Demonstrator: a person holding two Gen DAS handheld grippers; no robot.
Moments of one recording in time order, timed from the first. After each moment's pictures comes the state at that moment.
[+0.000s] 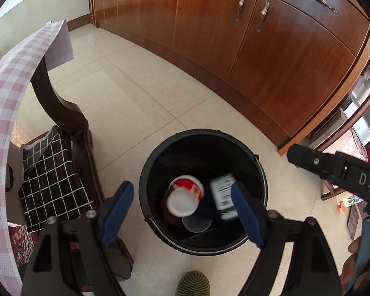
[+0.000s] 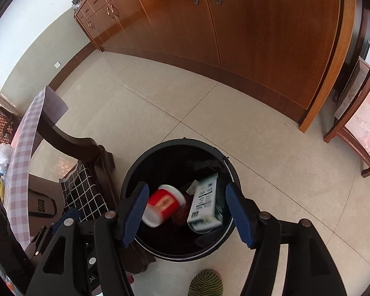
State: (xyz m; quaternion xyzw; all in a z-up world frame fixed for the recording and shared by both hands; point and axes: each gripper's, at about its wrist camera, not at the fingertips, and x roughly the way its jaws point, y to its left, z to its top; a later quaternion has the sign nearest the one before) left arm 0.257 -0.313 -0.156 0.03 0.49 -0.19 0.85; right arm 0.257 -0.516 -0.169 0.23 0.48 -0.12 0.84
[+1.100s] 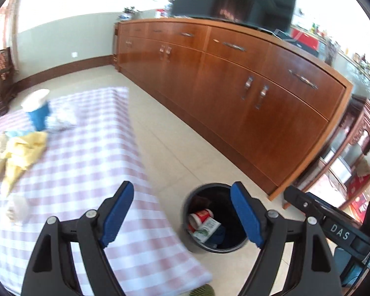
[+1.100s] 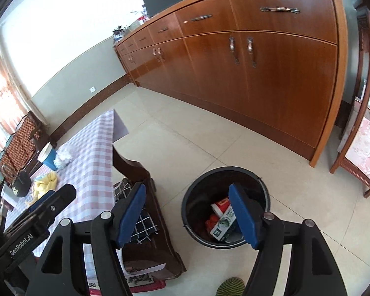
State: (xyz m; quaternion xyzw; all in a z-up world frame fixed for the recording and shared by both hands) left arm 0.210 -0.167 -0.019 -0.03 0.36 -0.17 0.92; right arm 0.179 -0.397 -0.047 0.19 0.35 -0.07 0.92
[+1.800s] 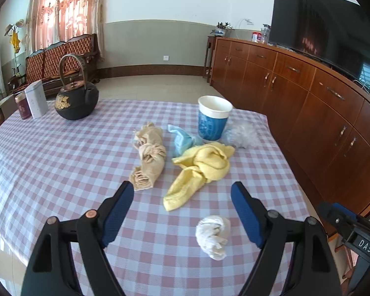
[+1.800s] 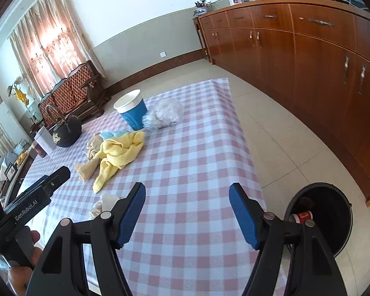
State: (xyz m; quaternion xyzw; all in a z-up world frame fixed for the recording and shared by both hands) left arm 0.228 0.066 -0.027 -0.08 0.33 0.06 0.94; right arm 0.269 -0.168 -0.046 0.10 0.38 0.12 0.91
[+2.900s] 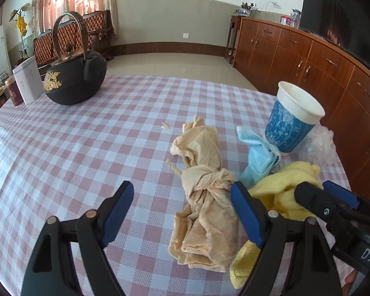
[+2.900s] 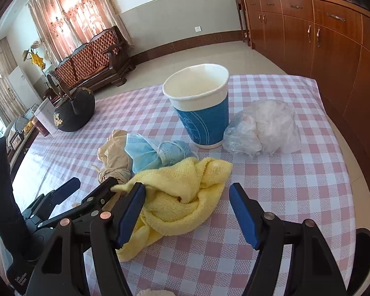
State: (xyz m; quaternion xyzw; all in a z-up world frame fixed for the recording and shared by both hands) left arm 0.330 0.125 -0.083 -0.09 0.40 0.10 0.91; right arm 0.412 -0.019 -0.080 0.04 0.43 0.20 0.88
